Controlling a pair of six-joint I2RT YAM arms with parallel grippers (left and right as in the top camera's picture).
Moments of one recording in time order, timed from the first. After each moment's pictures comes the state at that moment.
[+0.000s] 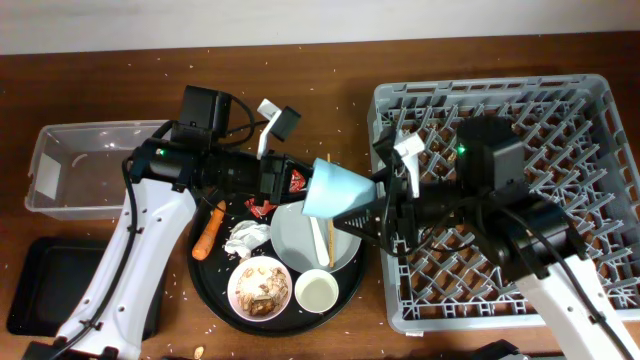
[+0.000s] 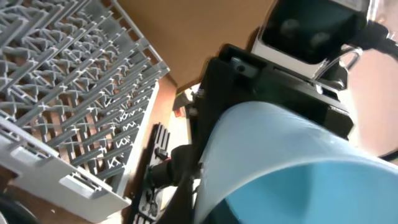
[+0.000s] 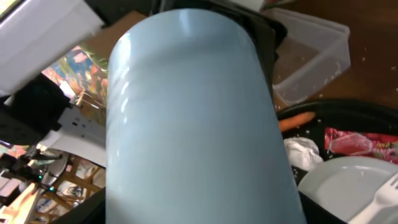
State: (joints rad) left arm -0.25 1.52 1.39 -0.94 1.39 0.06; right arm 0.35 1.13 1.16 -0.59 -1.07 0.14
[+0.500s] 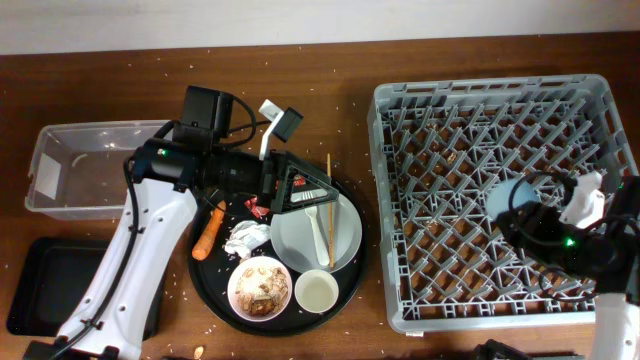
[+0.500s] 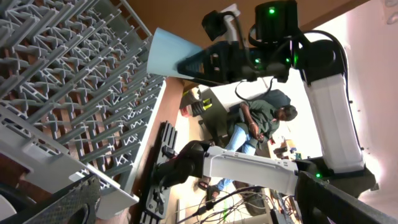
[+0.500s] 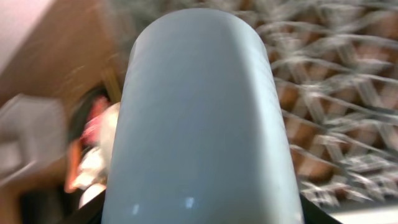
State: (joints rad) left arm -0.25 1.52 1.39 -0.94 1.36 0.07; right arm -0.49 1.02 1.16 -1.33 -0.43 0.15
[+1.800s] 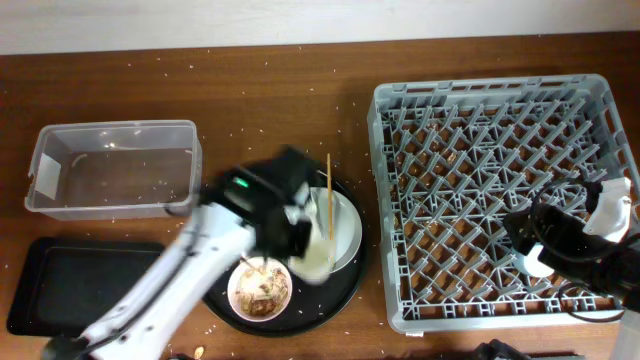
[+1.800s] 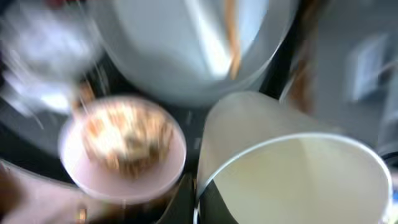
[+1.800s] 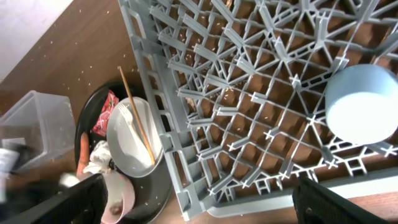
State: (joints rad) left arm -0.60 1.51 1.33 -1.31 0.16 -0.36; right arm -0.60 1.00 1.36 -1.53 -0.55 -0.01
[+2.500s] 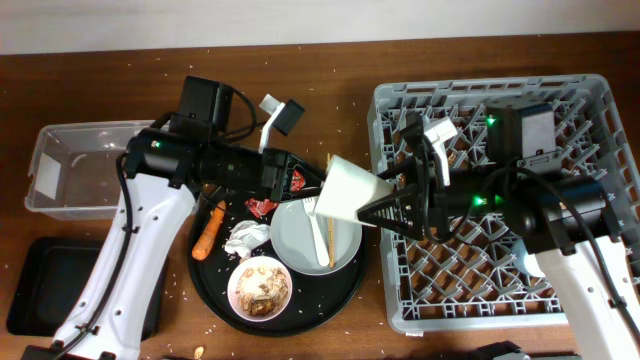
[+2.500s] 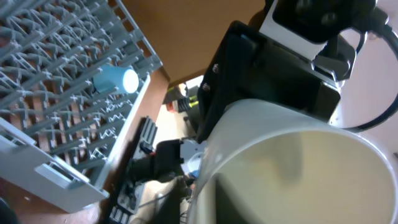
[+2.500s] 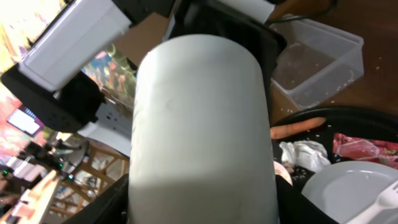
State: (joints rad) left arm -0.27 1.53 1.50 -1.08 1.38 0.01; right arm 0.21 1.23 1.36 -0.94 -1.24 -0.12
